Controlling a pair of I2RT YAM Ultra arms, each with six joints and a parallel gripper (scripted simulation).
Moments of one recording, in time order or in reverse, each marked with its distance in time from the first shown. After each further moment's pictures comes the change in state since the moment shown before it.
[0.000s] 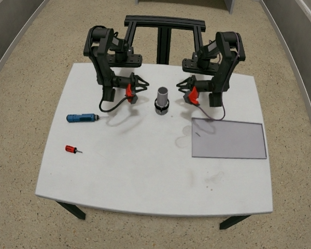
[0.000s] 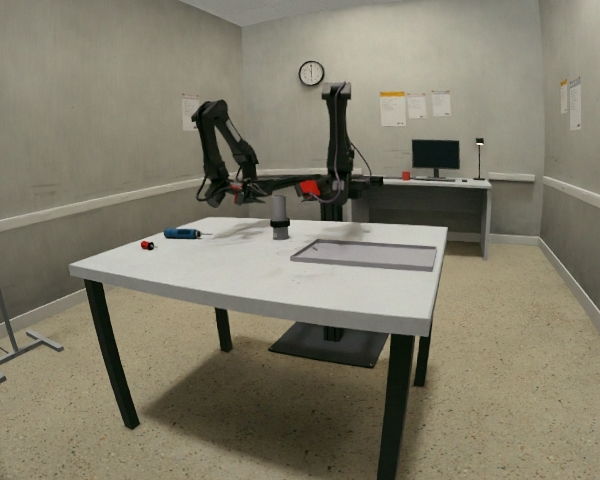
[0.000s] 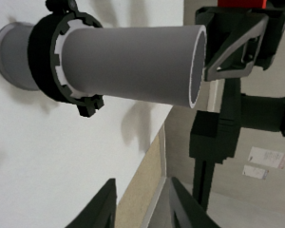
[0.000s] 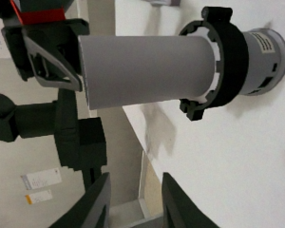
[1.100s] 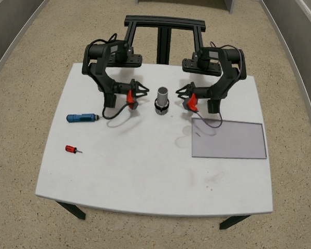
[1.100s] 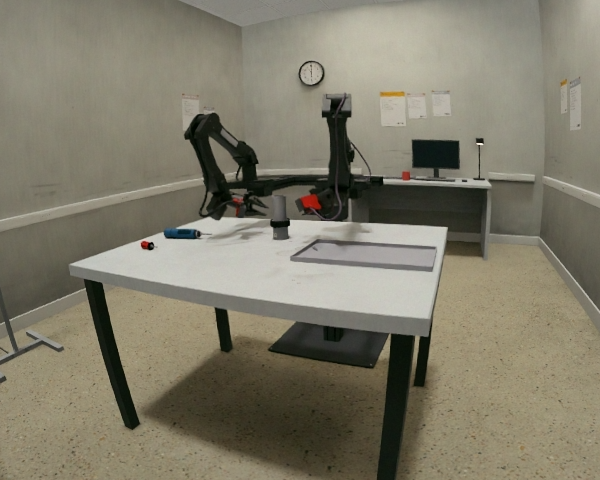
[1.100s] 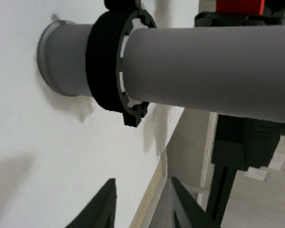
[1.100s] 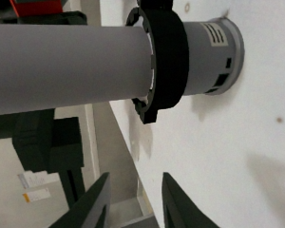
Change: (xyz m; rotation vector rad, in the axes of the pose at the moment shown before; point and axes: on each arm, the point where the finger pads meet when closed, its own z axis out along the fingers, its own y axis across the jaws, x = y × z) left arm -0.001 0.045 0.019 0.001 0.001 -0.012; right arm 0.005 -0.047 0.018 0.000 0.014 0.007
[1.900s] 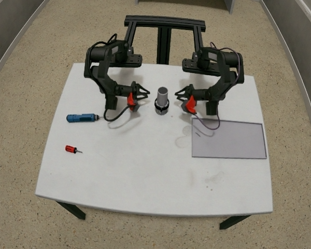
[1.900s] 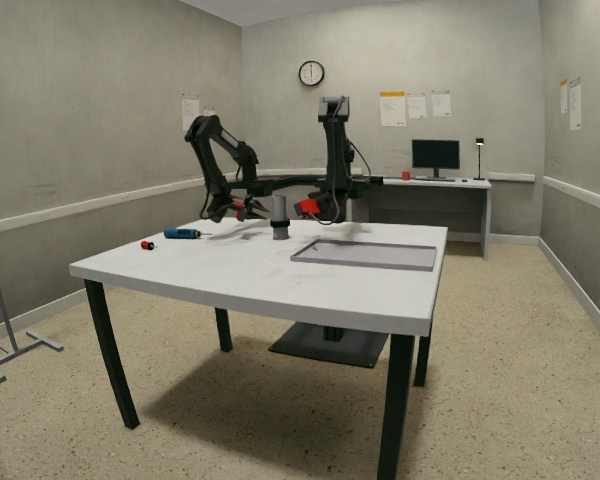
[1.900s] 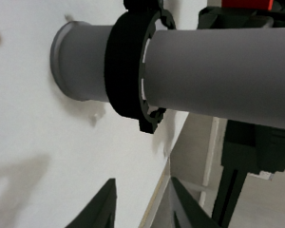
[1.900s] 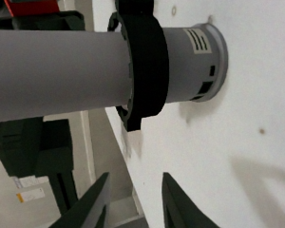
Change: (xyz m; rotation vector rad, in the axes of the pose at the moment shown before) left arm -0.002 0.012 0.009 -0.016 0.013 0.003; right arm -0.004 -0.013 0.007 0.018 0.008 -0.011
